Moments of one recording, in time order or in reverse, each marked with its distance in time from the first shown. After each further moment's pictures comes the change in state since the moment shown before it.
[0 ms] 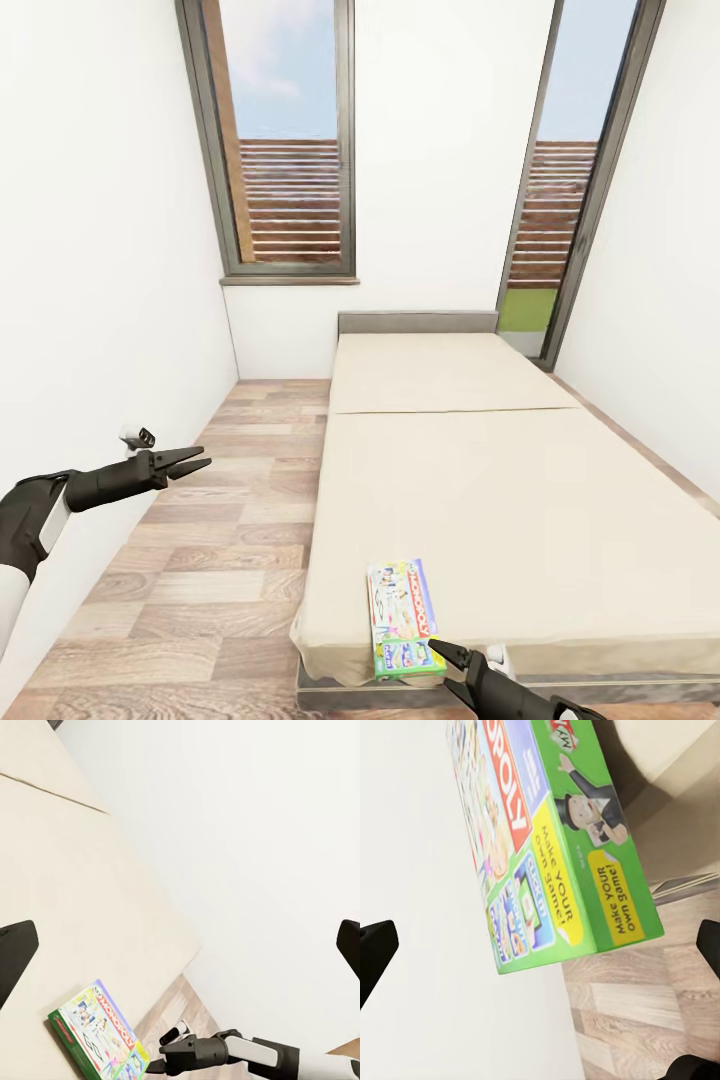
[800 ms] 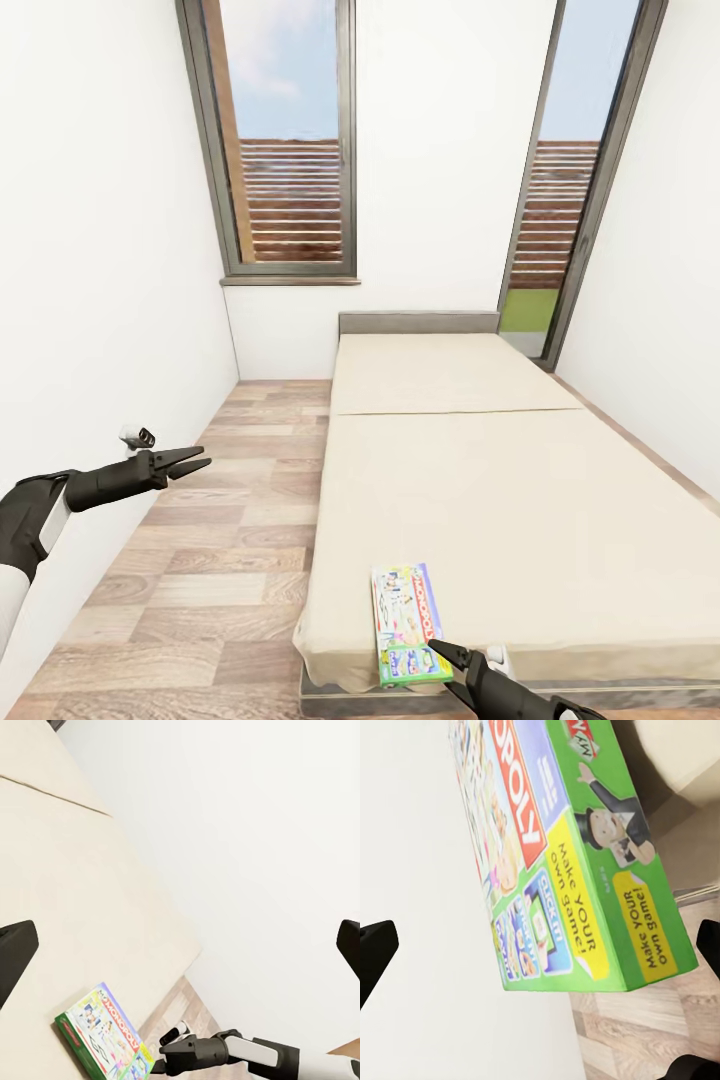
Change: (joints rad) left arm -0.001 0.000 0.000 0.000 0.000 0.000 0.000; right arm 0.000 0.000 0.000 0.000 0.000 0.001 0.000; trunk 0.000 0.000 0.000
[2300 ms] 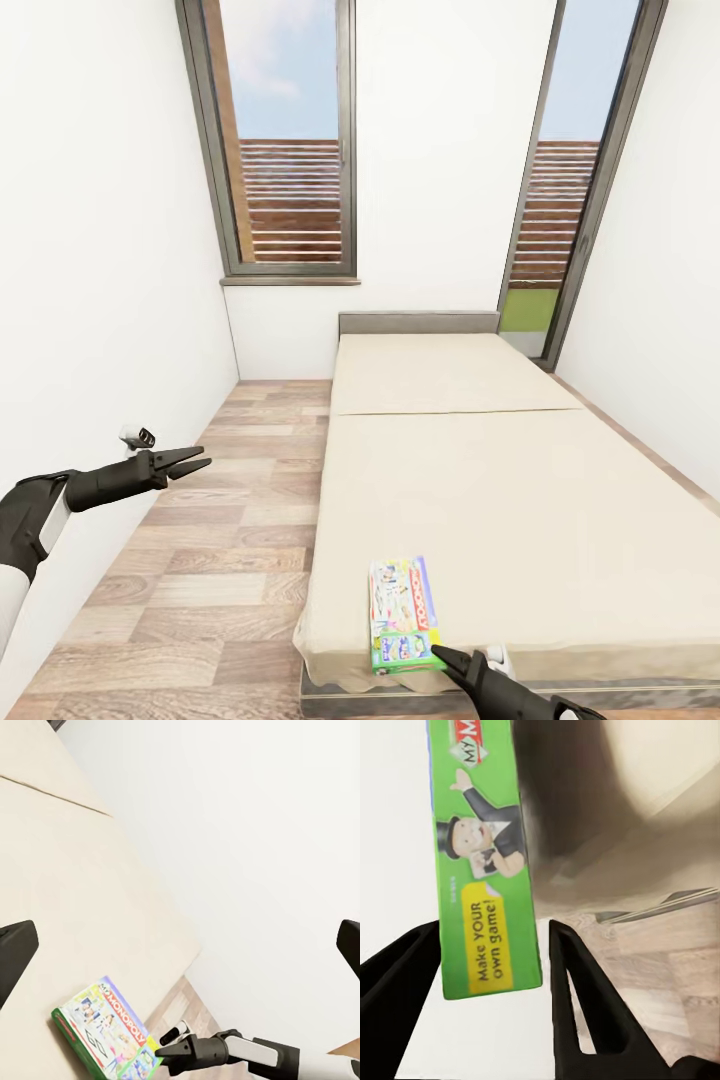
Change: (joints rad) left arm 0.000 0.000 0.000 0.000 0.000 0.000 0.000; right arm 0.000 0.000 -0.001 0.000 -0.003 0.000 0.001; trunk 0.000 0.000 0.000
